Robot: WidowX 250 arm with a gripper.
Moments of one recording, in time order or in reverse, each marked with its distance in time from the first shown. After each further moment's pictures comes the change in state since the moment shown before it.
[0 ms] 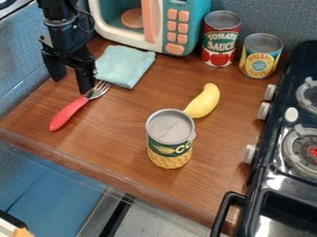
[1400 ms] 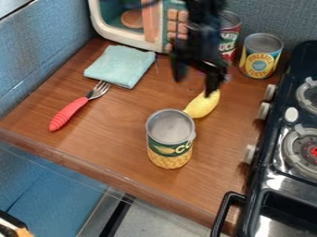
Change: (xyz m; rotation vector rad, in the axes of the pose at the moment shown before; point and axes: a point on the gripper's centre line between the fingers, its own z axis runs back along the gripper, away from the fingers) arm 0.098 -0.193 -0.009 -0.060 -0.058 -0.203
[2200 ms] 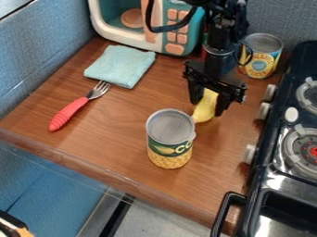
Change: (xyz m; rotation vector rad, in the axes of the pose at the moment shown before) arm -0.002 -0.009 -0.017 0.001 0.032 0.103
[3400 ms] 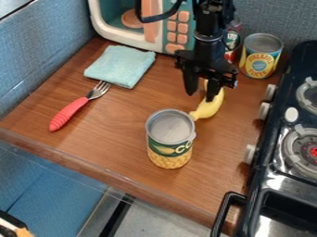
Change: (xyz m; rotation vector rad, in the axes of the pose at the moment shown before) arm 0.009 0.020 0.004 -0.027 -0.012 0.043
